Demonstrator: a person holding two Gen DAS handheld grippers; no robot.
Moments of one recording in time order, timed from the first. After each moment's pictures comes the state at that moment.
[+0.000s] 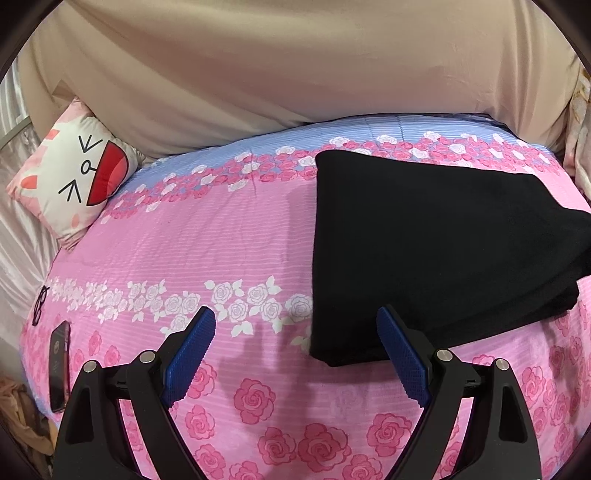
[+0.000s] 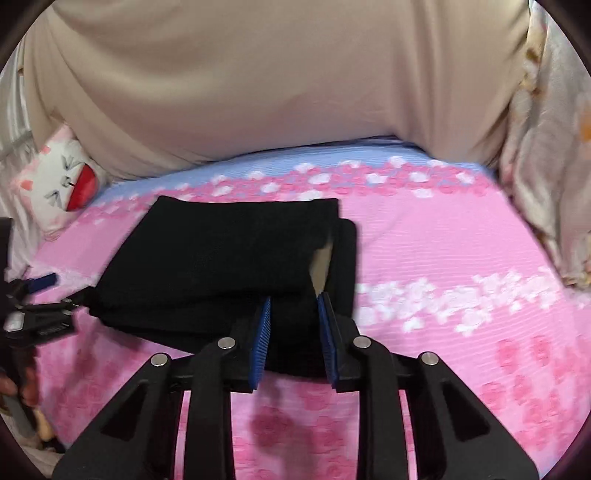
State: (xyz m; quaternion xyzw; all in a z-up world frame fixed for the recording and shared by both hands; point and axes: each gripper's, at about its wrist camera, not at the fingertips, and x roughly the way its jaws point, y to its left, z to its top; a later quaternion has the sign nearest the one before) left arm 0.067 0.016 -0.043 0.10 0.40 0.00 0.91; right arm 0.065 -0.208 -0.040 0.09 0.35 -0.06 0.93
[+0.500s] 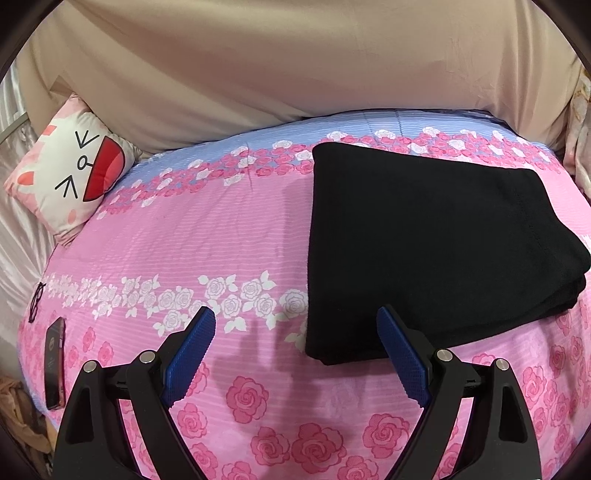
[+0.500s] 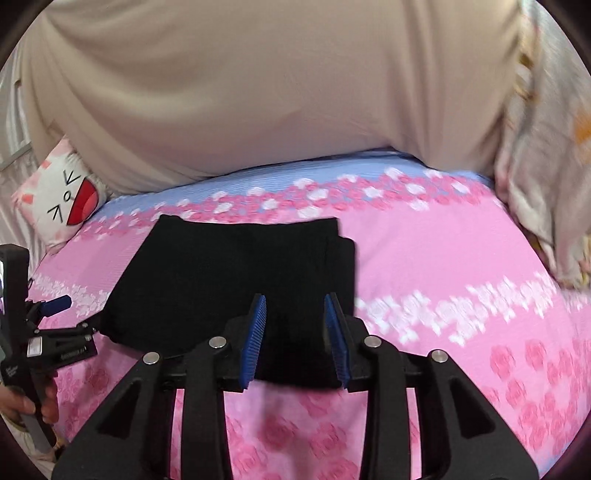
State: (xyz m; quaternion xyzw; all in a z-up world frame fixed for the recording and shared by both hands) left arm 0.068 0.014 -0.048 0.10 0.41 0.00 0.91; right arm 0.071 -0.203 -0.018 0.10 0.33 -0.05 0.94
